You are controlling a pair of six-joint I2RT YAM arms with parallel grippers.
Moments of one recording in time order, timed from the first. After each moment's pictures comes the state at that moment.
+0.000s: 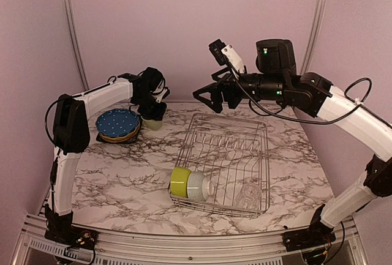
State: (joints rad) left arm -0.50 2.26 2.09 -0.88 0.00 -0.05; right arm 0.87 1.44 1.57 -0.43 -0.13 -0.07
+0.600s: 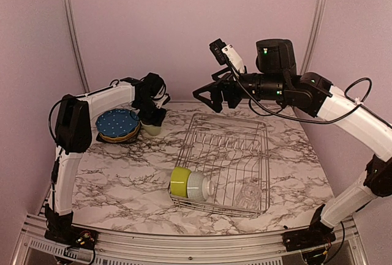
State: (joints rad) left arm -0.50 2.29 2.07 -0.89 -0.01 -0.01; right arm 0.87 1.44 1.57 -0.43 -0.13 -0.05
